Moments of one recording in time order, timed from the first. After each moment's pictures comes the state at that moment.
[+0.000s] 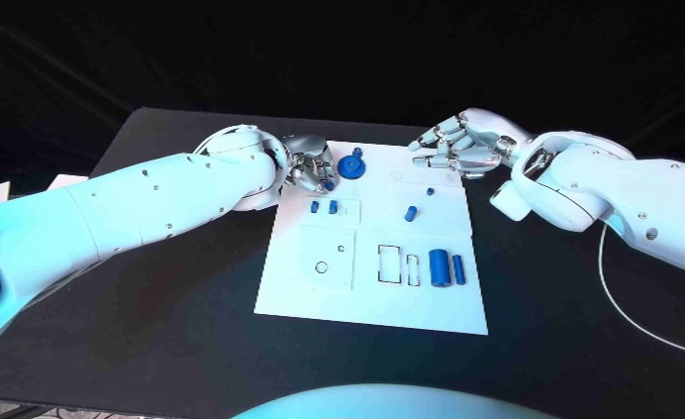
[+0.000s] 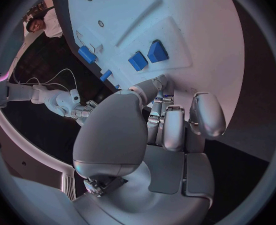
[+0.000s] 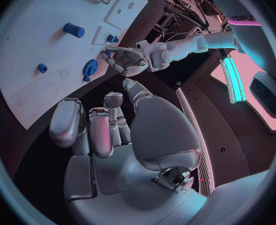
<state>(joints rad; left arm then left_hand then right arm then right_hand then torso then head) 1.22 -0.63 -0.01 1.25 -1.33 -0.01 -0.14 1.38 -0.13 0.55 -0.08 0.11 1.05 0.15 0.11 0.12 1.12 0.08 0.29 0.18 1.47 -0.02 1.38 1.19 0.09 1.45 0.08 1.20 1.24 1.25 -0.87 -0.02 1.51 -0.88 -0.17 0.12 1.25 -0.03 0.14 0.04 0.39 0.93 0.15 0.13 0.07 1.18 0.06 0.98 1.00 1.46 -0.02 1.40 1.29 0.10 1.35 0.08 1.32 1.04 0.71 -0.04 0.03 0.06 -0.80</state>
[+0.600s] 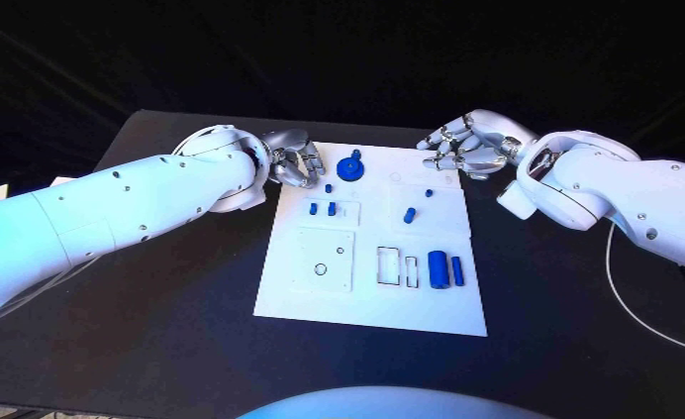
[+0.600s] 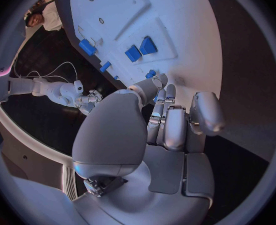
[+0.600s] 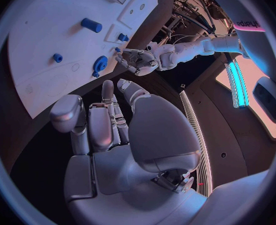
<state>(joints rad) 1.22 -0.71 0.00 1.29 -1.27 -0.07 -0.10 1.39 -0.15 0.56 -0.11 0.13 0.97 0.17 0.08 0.10 1.03 0.11 0.26 0.16 1.47 0.01 1.36 1.16 0.09 1.44 0.10 1.17 1.22 1.25 -0.88 -0.02 1.47 -0.94 -0.18 0.10 1.32 -0.06 0.27 0.00 0.36 0.93 0.15 0.13 0.07 1.00 0.08 0.55 0.60 1.46 -0.02 1.28 1.14 0.12 1.30 0.09 1.25 0.92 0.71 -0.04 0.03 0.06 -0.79</state>
